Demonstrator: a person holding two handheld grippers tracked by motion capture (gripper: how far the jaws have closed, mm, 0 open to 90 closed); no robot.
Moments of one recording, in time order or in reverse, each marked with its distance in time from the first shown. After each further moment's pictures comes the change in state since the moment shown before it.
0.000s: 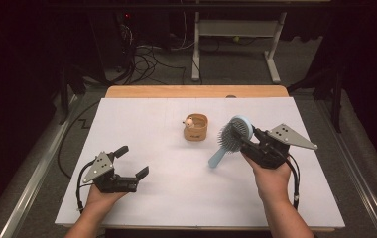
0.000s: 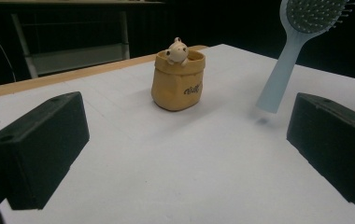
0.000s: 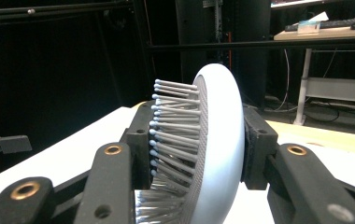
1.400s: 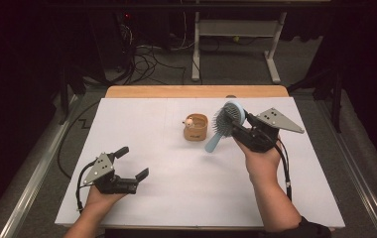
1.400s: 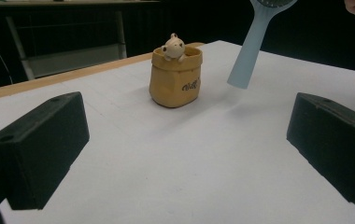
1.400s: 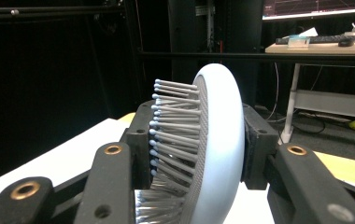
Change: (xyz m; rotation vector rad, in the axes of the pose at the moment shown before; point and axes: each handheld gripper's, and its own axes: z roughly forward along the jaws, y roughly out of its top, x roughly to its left) left arm 0.001 -0.004 0.000 0.002 -0.009 0.024; right arm 0.002 0.021 0.035 -0.021 -0.039 -0.043
